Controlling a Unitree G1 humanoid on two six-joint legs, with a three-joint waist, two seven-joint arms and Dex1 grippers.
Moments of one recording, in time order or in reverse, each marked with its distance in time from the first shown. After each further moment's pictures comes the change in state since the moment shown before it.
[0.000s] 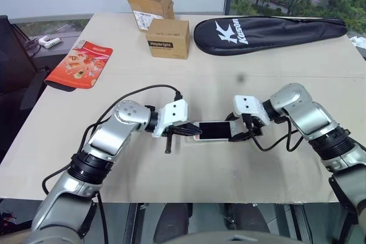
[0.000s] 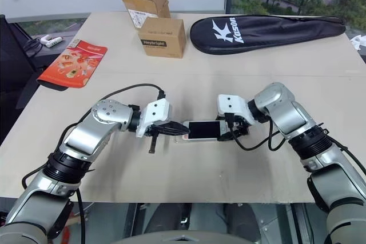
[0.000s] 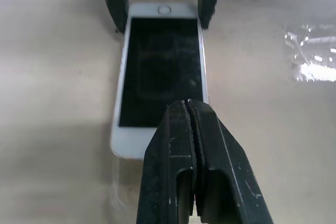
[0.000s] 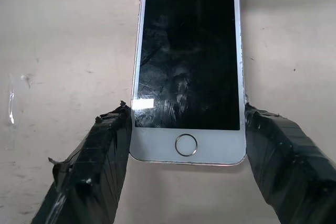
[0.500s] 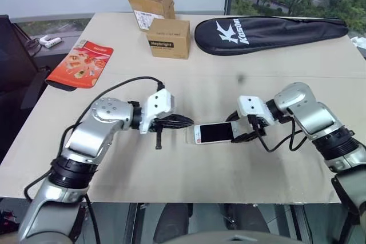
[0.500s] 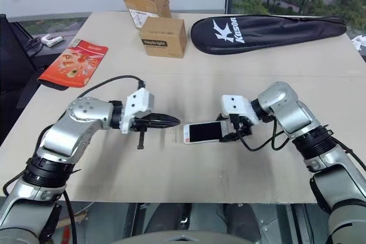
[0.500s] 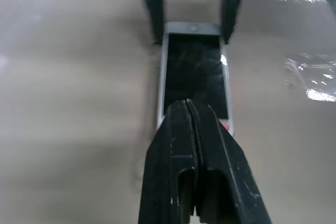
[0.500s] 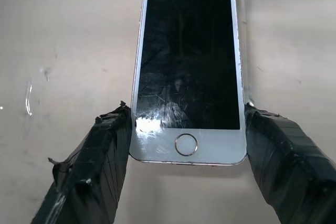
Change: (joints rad) left arm 0.035 0.041 0.107 -0.077 -0.109 0.017 0.016; right arm 0.011 -0.008 -0.015 0.018 0.032 -0.092 0.047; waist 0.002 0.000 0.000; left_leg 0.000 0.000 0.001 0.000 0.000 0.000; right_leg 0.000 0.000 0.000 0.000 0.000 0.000
